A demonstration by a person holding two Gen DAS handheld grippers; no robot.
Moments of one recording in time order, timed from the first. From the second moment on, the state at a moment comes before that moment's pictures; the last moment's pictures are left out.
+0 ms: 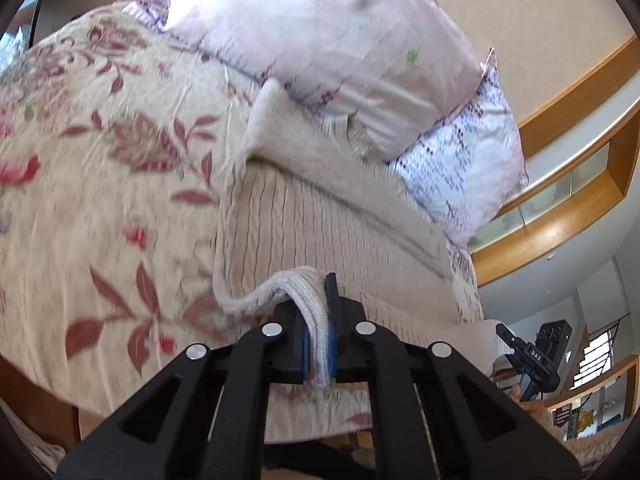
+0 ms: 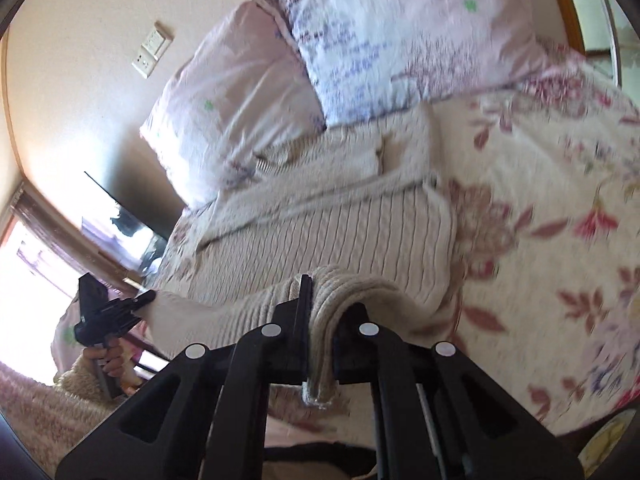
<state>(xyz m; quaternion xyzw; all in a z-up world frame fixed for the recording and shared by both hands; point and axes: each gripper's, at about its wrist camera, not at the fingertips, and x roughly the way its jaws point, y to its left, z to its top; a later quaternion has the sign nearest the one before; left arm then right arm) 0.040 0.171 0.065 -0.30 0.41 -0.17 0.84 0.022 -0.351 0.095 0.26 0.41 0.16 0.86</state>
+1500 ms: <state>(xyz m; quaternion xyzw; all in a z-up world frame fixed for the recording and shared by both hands) 0.290 0.133 0.036 -0.35 0.44 -0.07 0.83 0.241 -0.385 0.022 0.38 0.44 -0.02 0.81</state>
